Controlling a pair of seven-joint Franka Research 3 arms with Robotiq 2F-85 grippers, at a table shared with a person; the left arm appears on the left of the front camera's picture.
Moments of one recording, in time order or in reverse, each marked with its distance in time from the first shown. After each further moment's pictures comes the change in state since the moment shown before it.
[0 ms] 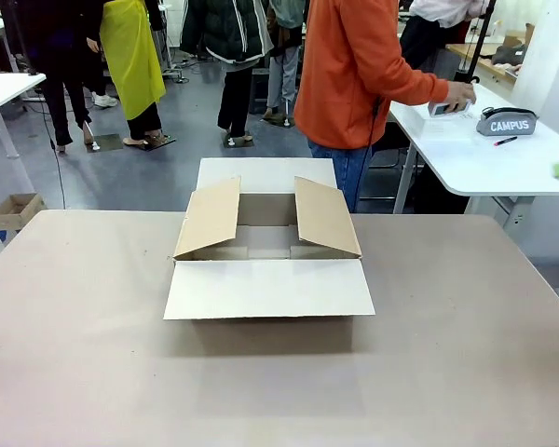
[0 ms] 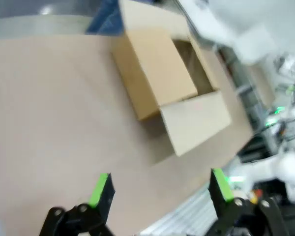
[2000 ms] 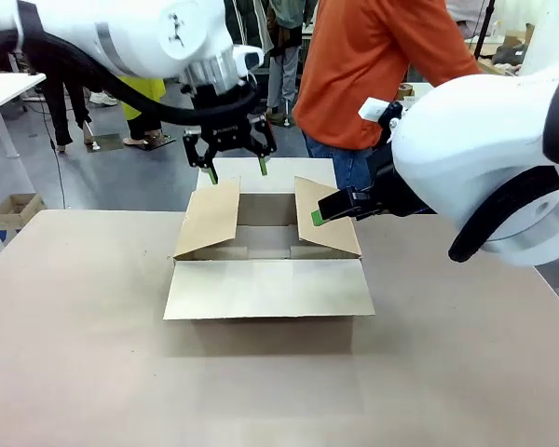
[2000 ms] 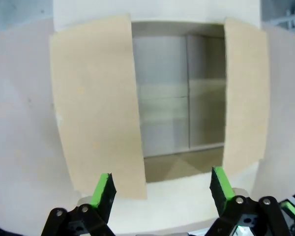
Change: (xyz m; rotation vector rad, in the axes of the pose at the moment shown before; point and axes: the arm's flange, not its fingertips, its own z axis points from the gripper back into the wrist) left arm 0.182 -0.181 -0.382 0.572 0.416 0.243; right arm -0.039 0.163 -0.245 -0.118 0.055 0.288
